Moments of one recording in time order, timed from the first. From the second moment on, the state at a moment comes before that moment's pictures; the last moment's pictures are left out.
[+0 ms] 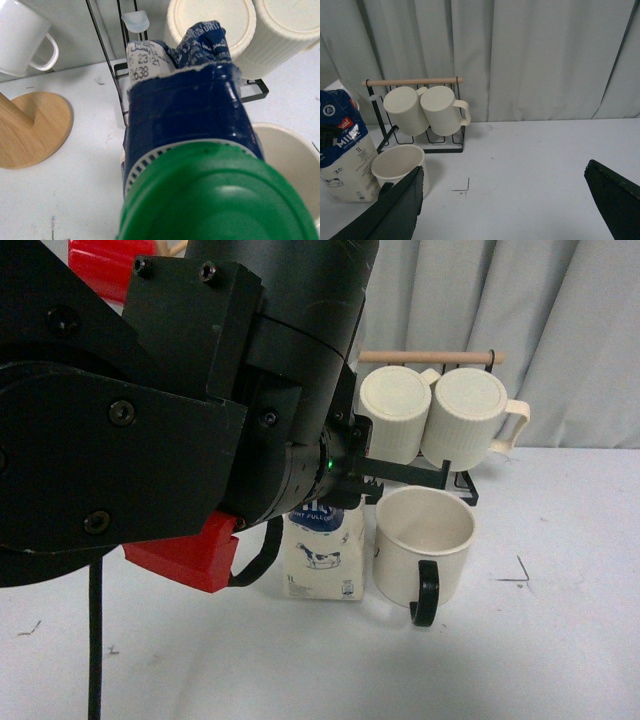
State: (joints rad) left arm -0.61 1.89 0.99 0.42 -0.34 -0.13; right arm 0.00 0.00 0.01 0.00 0.00 0.00
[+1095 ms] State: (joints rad) left arm -0.62 1.71 0.87 0.54 -0.29 -0.21; right arm 0.00 0.00 0.01 0.00 0.00 0.00
